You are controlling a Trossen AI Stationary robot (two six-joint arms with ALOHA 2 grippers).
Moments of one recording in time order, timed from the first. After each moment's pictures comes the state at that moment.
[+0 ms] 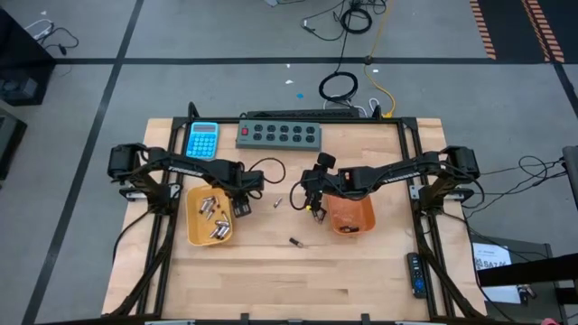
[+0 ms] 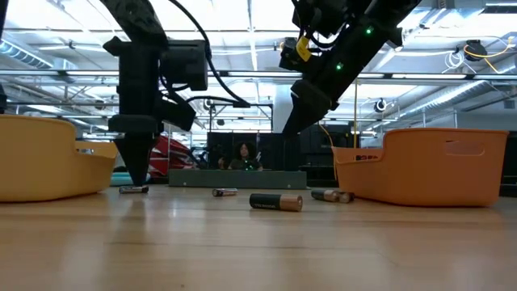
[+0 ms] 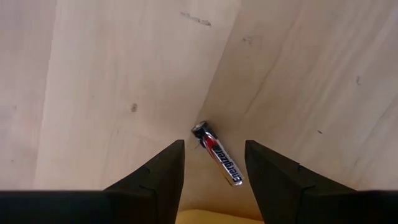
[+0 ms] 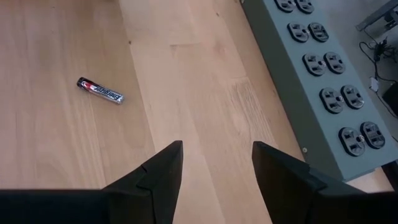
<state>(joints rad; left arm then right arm) 0.10 1.62 0.89 -0.78 -0.08 -0.23 0.00 1.67 1.02 -0.20 0.44 0.07</state>
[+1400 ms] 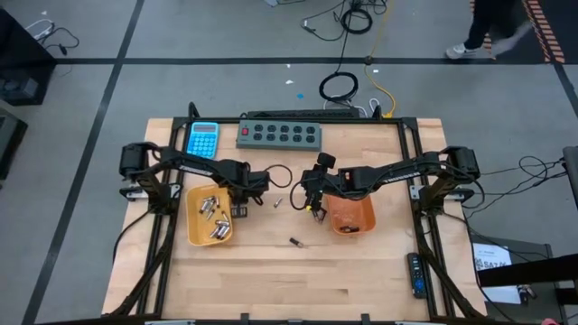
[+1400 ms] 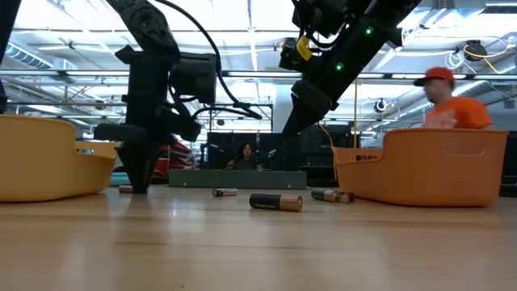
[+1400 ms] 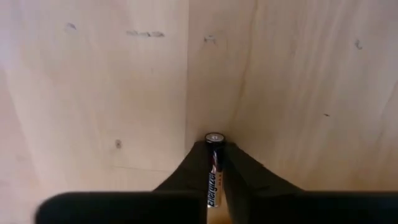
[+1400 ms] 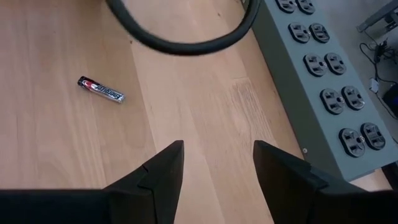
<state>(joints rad) 0.13 1.76 0.93 -0.76 -0.07 0.09 0.00 1.67 1.02 -0.20 0.44 0.05</state>
